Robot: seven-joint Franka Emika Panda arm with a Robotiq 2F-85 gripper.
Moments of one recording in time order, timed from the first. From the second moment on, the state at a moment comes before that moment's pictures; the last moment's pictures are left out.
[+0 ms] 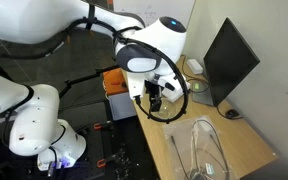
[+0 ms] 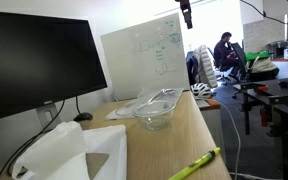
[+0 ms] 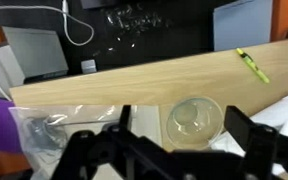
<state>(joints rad) -0.03 -0.42 -0.08 -2.43 0.06 1.98 0.01</state>
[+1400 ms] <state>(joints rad) 0.26 0.18 0.24 -2.40 -0.02 2.43 -0.20</state>
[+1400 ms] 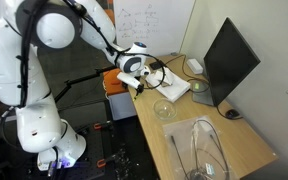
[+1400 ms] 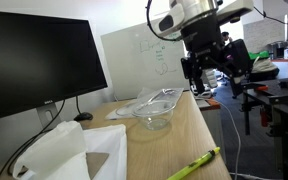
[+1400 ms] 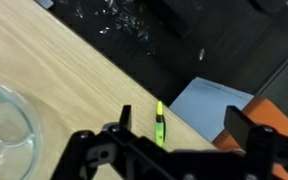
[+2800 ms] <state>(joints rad) 0.34 0.66 0.22 -2.01 -0.29 2.46 -0.07</state>
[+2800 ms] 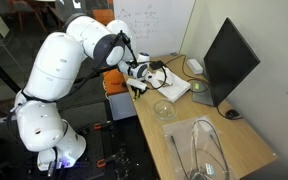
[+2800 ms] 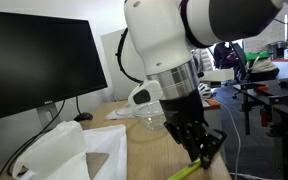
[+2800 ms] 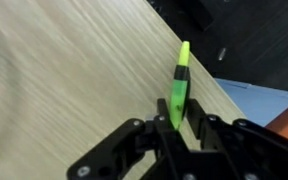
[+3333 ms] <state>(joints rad) 0.28 0.57 0.22 -1.99 -0.16 2.52 -0.07</state>
